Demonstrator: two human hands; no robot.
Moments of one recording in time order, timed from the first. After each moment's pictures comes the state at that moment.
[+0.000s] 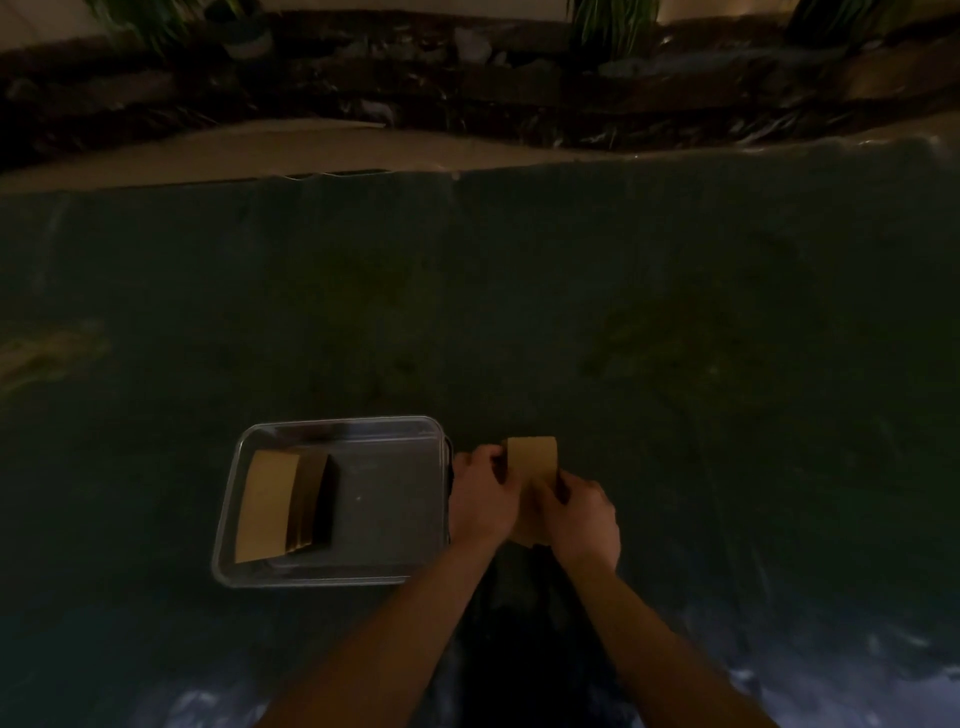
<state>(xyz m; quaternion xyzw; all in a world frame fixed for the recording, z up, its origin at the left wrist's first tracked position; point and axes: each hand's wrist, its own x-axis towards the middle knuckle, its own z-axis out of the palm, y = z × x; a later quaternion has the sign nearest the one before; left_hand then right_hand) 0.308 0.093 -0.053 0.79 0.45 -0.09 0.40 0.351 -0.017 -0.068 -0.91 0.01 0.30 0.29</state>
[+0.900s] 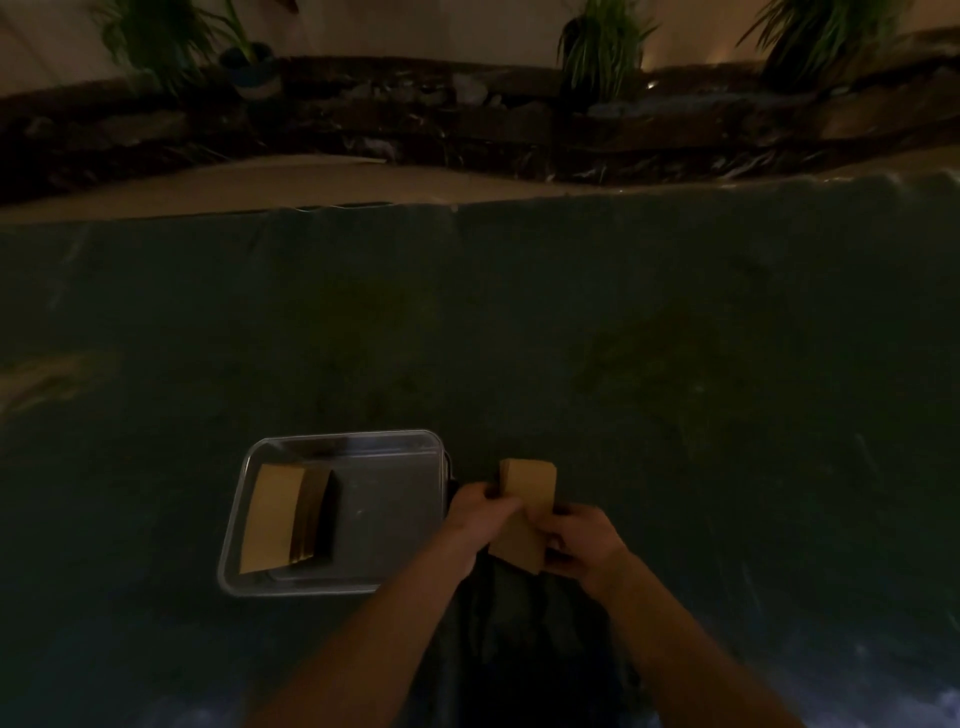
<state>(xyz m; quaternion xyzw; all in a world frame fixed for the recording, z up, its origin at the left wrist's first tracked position) 0.298 0.096 -0.038 0.58 0.49 -0.18 0.63 0.362 -0.032 -0.055 -0.65 0.20 0.52 0.51</state>
